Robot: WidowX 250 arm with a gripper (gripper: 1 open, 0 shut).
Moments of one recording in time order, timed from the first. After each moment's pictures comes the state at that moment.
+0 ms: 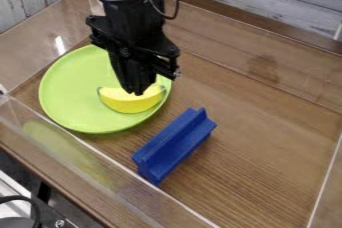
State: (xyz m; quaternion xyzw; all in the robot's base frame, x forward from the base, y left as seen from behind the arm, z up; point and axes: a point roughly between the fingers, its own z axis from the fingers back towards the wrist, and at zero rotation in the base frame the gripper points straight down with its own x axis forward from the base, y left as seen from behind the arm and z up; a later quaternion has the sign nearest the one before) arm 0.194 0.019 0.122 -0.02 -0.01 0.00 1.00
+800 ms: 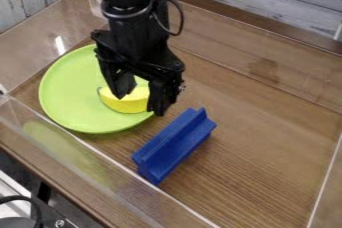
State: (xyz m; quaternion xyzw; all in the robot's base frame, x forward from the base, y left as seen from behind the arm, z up) arm 0.190 0.011 0.111 -0.02 0.00 -0.01 1.00
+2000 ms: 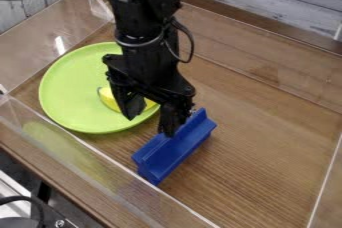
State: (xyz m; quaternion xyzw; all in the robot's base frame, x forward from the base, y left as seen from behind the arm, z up) arm 0.186 -0.005 0.091 -0.03 0.00 -0.01 1.00
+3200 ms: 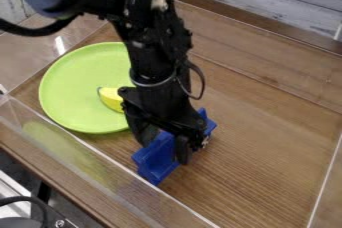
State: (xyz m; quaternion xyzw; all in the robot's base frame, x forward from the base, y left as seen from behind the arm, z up) arm 0.185 -0.022 0.057 -0.04 -0.01 -0.02 1.00
